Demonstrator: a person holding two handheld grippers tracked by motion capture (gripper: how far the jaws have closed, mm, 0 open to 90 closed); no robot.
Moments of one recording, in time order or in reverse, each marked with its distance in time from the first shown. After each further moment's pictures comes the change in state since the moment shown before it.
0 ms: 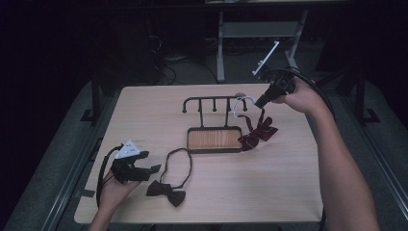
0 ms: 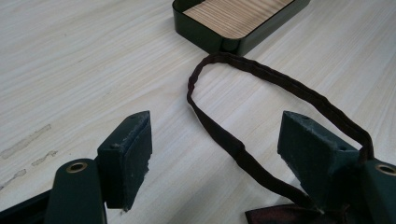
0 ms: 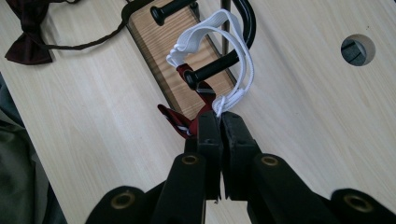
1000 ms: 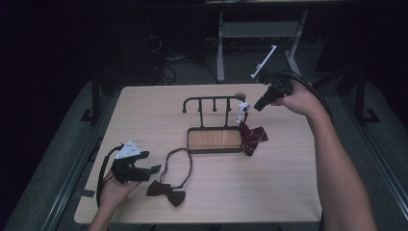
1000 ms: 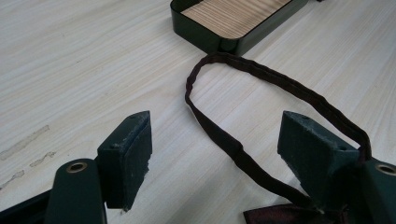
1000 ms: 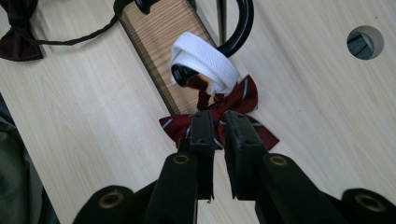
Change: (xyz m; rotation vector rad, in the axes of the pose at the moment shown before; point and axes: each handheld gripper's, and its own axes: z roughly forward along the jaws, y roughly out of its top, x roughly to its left) left arm -0.001 0.000 0.000 0.003 -0.002 0.005; right arm -0.005 -0.002 0.014 0.019 0.007 0.008
